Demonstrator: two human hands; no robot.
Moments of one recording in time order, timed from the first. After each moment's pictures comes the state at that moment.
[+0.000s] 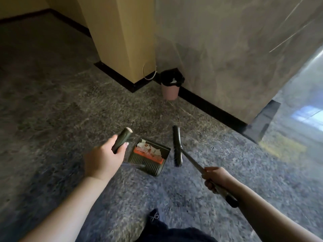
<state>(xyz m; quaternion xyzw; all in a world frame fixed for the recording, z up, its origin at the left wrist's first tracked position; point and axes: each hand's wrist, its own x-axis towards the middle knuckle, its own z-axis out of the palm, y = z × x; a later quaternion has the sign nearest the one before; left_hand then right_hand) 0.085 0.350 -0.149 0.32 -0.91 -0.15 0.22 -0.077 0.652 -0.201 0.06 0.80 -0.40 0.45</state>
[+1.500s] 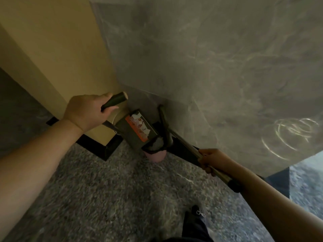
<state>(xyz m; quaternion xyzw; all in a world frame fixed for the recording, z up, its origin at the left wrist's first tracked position) -0.740 -0.044 -0.035 -0.08 -0.97 0.00 0.22 -0.779 0.345 -0.145 0.04 0.81 -0.45 0.38</state>
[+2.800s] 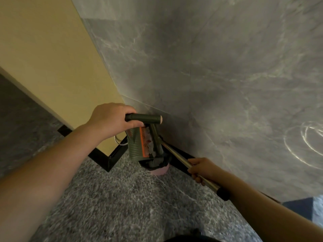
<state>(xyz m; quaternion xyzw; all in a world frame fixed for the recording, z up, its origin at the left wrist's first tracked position) -0.894 0.071 0.002 0.05 -1.00 0.02 -0.01 -0.924 0.354 -0.164 0.00 0.76 -0.47 0.45</state>
